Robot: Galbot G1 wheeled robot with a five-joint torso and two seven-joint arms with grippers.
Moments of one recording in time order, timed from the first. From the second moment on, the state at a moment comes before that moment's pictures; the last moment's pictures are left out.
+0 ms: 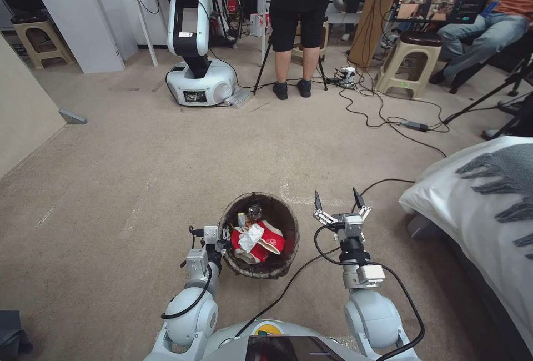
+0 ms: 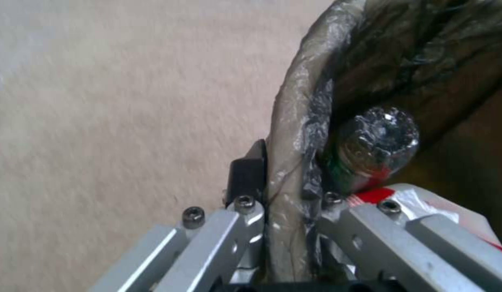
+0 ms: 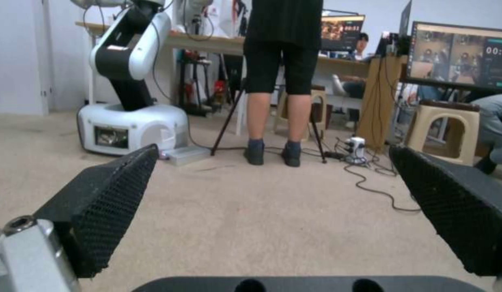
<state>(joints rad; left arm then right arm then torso) 1.60 -1.48 -0.32 -2.07 -0.22 0.33 -0.18 -1.61 1.45 0.47 2.04 -0.06 0.29 0.10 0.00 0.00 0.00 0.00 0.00</state>
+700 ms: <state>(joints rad) 1.60 -1.47 -0.36 -2.08 -0.42 0.59 -0.31 -1.62 1.46 0.47 2.04 -0.06 0.32 0.09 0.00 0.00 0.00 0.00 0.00</state>
